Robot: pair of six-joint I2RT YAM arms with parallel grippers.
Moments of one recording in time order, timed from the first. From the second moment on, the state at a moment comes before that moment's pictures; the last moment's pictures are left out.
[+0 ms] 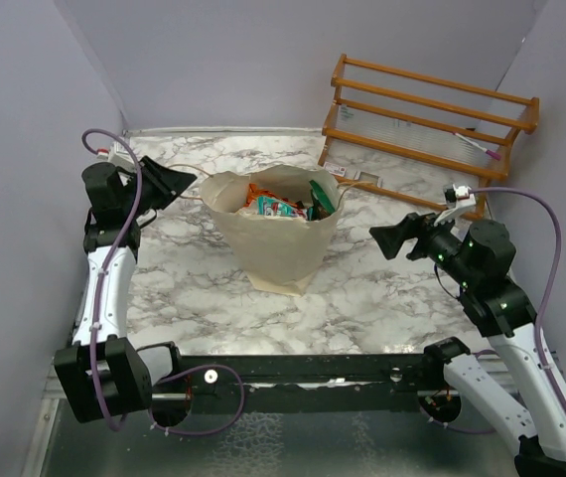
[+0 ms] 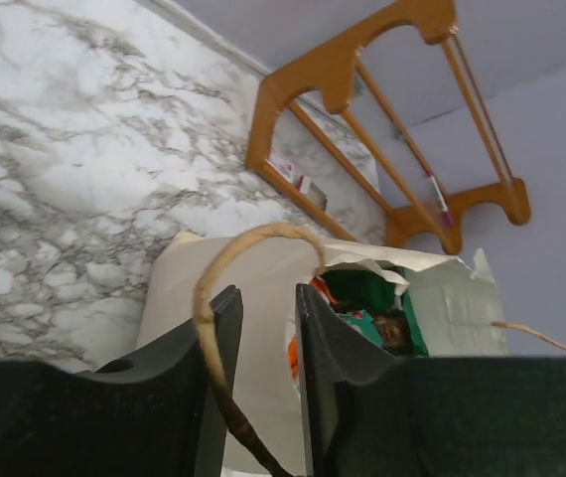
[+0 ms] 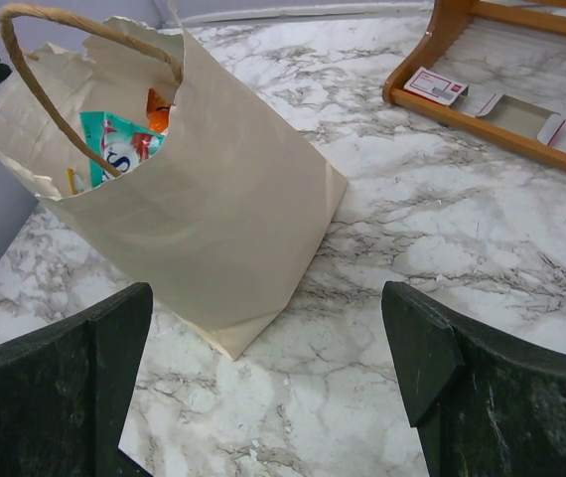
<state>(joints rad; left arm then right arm) 0.20 1.14 0.94 -0.09 0.63 -0.77 0.33 0.63 0.81 -0.36 -0.20 0.33</state>
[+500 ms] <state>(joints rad) 0.25 1.22 1.12 -0.13 0.74 -0.80 0.33 0.67 0.82 -0.39 -0.22 0.35</state>
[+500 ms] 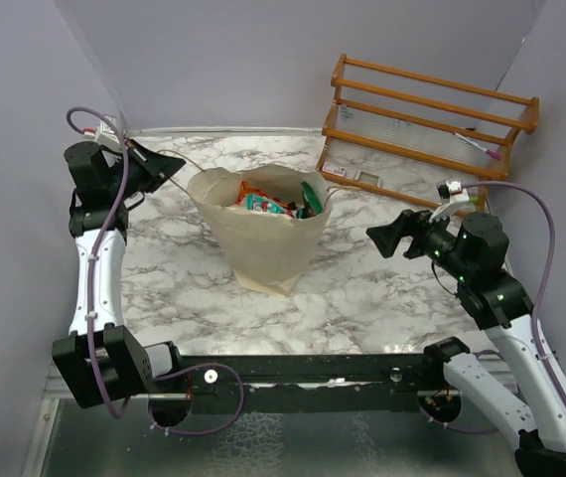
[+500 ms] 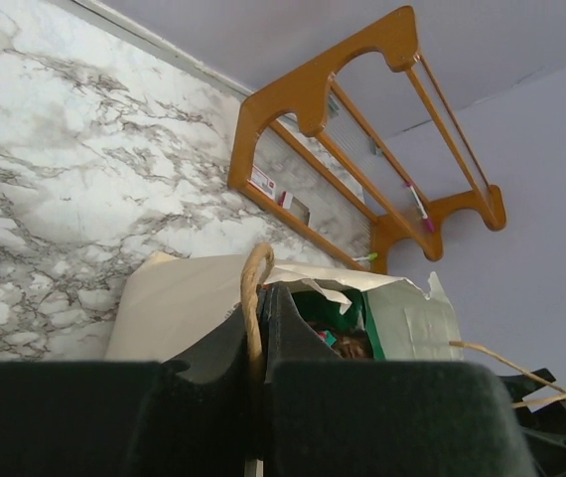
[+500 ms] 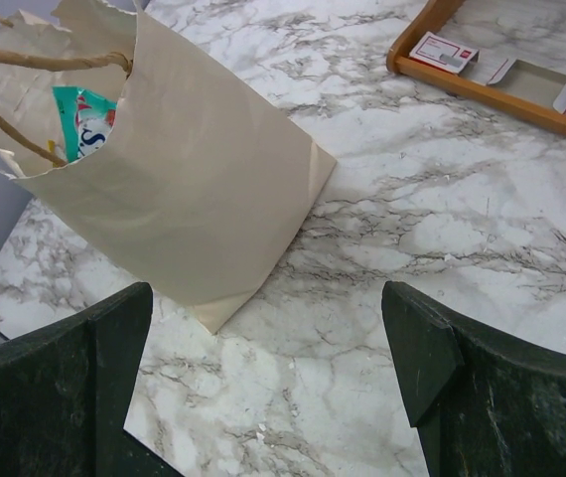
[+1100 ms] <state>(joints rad) 0.27 1.08 1.02 -0.03 0.87 -0.90 0.33 0.67 0.87 -0.41 -0.23 0.35</state>
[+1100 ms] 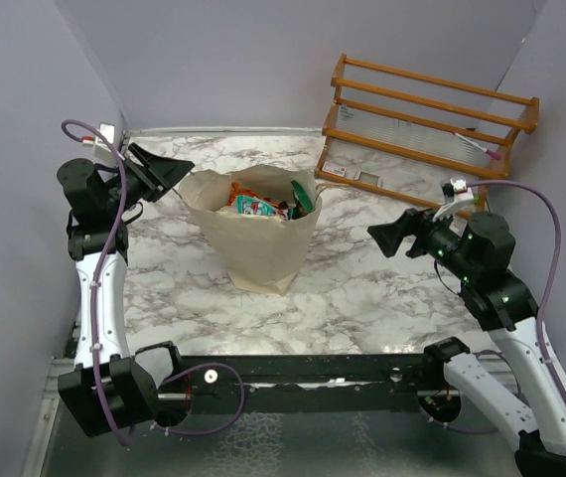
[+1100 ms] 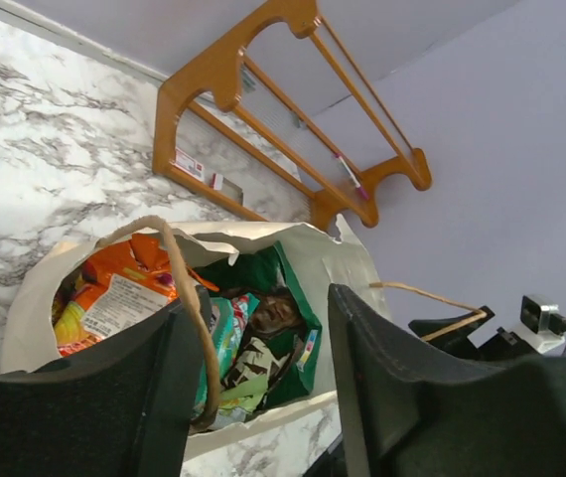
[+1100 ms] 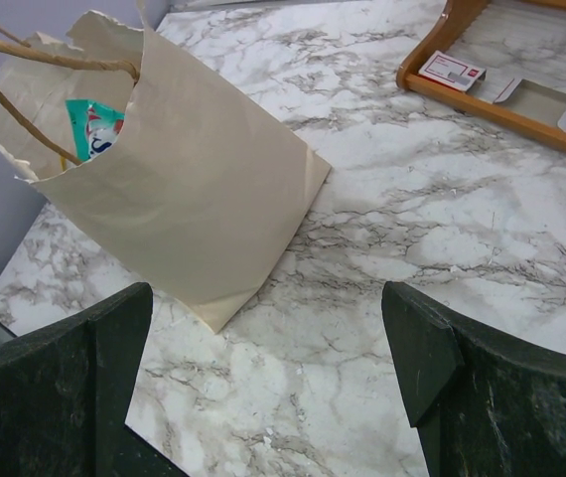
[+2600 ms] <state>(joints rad) 0.27 1.12 1.01 0.09 0.93 -0.93 0.33 0.66 0.86 -0.42 -0.23 0.35</state>
